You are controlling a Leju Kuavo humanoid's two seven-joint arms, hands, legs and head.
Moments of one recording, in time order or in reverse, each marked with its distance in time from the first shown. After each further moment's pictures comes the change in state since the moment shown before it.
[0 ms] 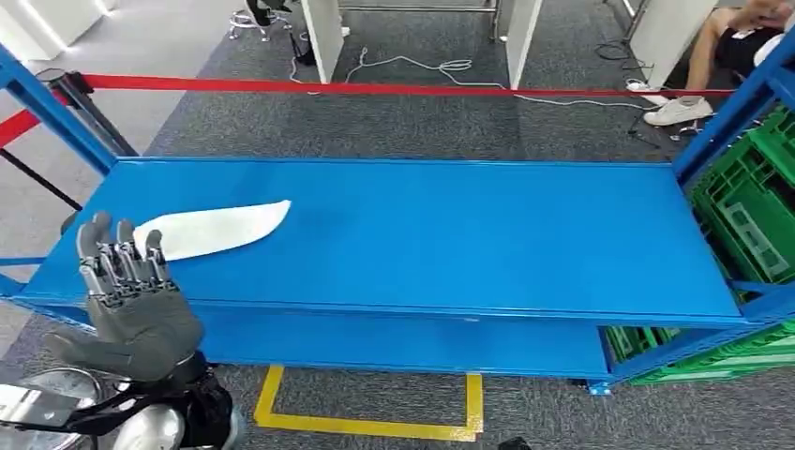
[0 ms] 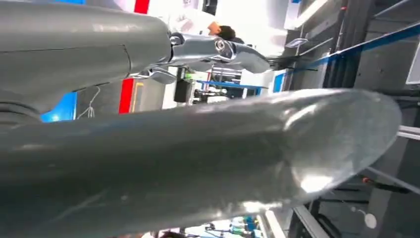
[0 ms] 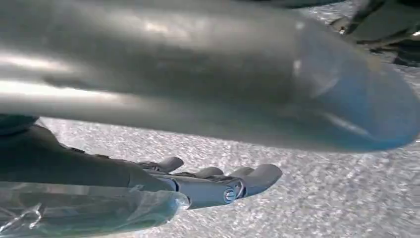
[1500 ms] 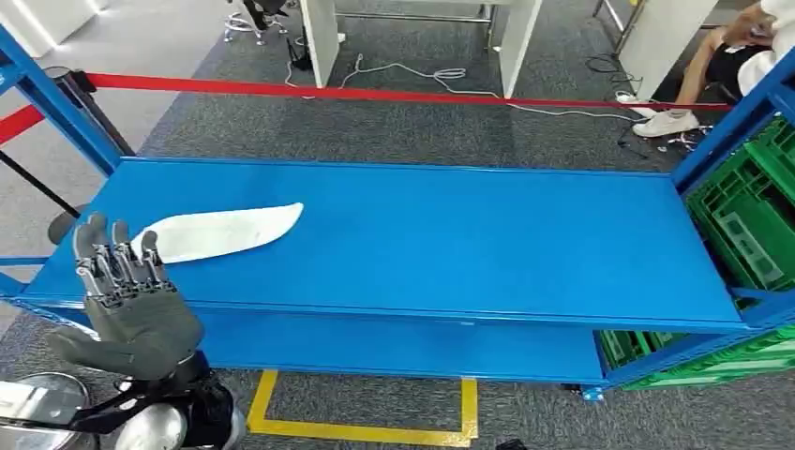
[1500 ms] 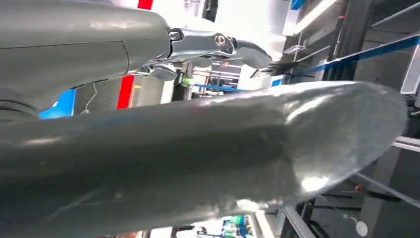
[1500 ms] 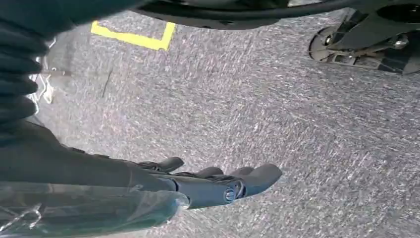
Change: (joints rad) left arm -0.005 0.008 -0.015 0.005 -0.008 0.038 0.000; right arm -0.001 -0.005 -0.018 -0.001 -0.002 0.024 -0.001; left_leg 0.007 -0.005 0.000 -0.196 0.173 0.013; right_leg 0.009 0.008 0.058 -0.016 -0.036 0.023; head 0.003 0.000
